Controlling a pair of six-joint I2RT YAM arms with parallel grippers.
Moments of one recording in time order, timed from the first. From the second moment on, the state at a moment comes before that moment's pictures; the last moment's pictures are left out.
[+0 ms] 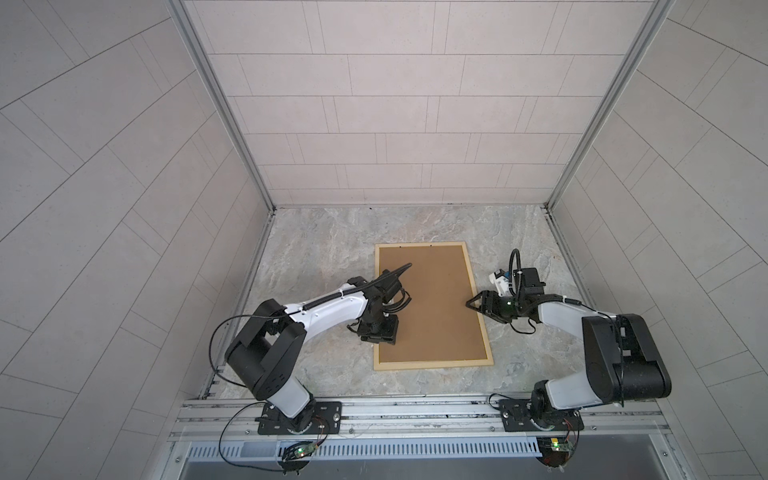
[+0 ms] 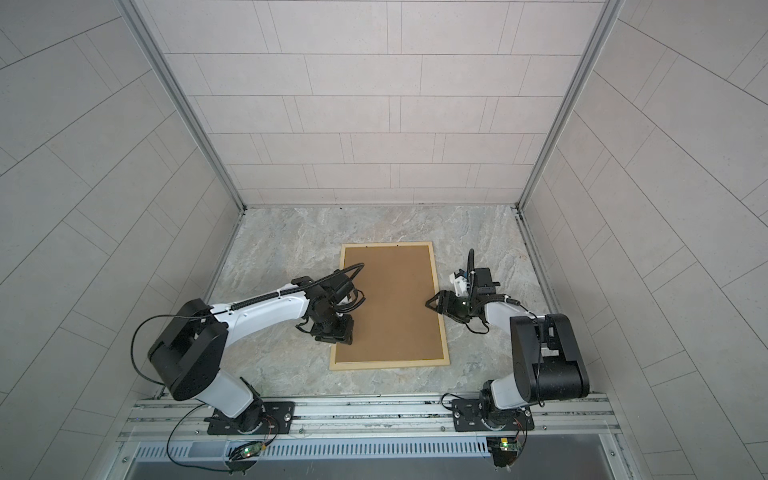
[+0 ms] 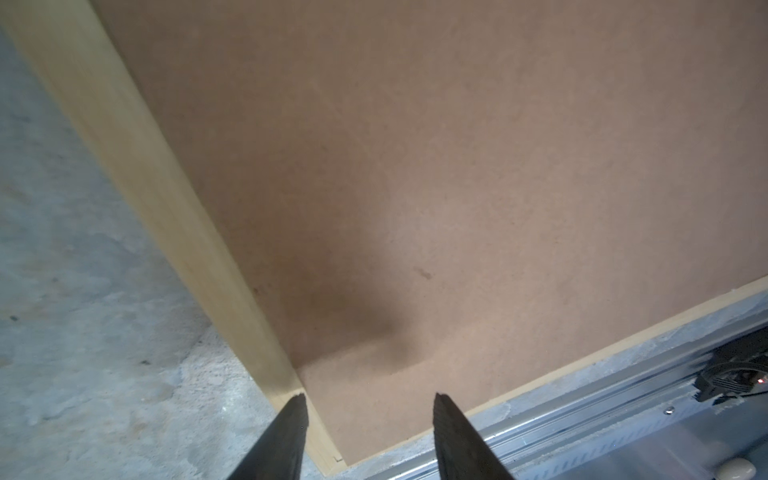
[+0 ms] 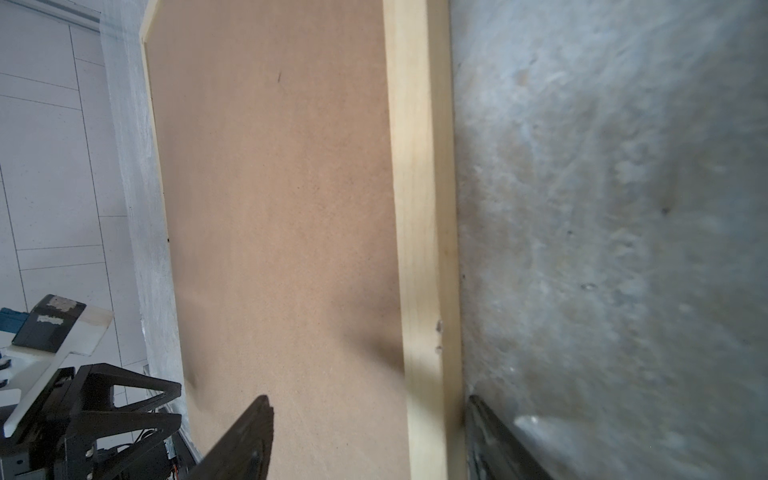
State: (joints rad) left arm -0.70 1.59 0.96 -0.86 0.26 -0.53; right arm 0.00 1.46 0.57 -0.19 -0.64 0.39
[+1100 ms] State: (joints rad) left arm -0.74 1.55 0.86 -0.76 0.40 -0.66; right arm 0.08 1.38 0.50 -0.09 -0.52 0.44
